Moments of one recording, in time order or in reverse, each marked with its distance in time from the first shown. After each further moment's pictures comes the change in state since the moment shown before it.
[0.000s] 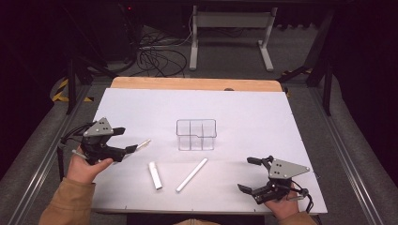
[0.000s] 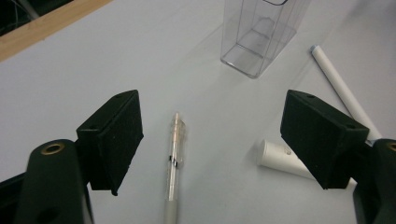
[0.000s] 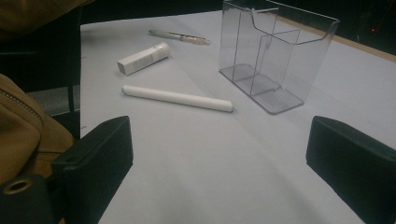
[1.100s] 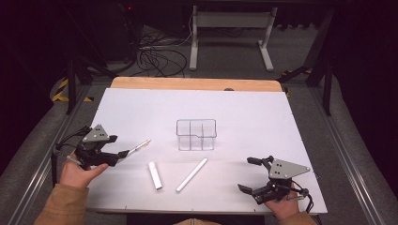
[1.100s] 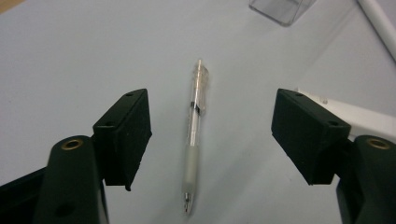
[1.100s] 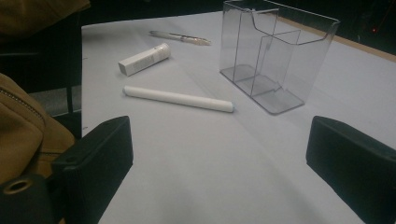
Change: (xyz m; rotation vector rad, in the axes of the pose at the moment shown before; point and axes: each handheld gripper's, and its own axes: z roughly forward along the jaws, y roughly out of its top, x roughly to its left) left arm 0.004 -0.026 0.003 0.142 0.082 0.018; right arm 0.000 0.000 -0.001 -0.003 0.002 0.000
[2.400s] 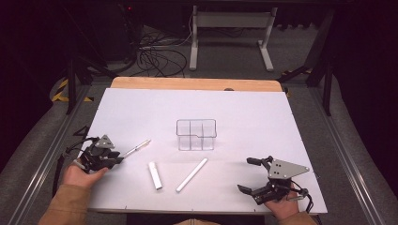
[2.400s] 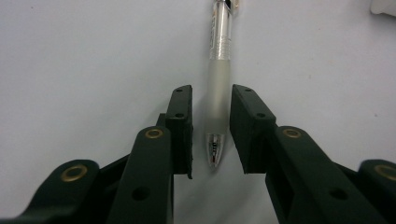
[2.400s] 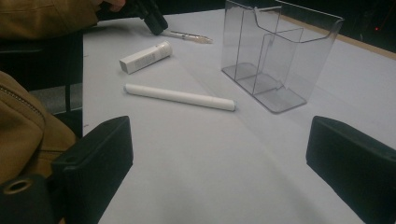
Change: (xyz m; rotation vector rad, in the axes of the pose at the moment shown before) left arm 0.018 -0.039 0.042 0.197 -0.027 -0.025; right arm 0.000 0.000 0.001 0.007 0.005 -0.003
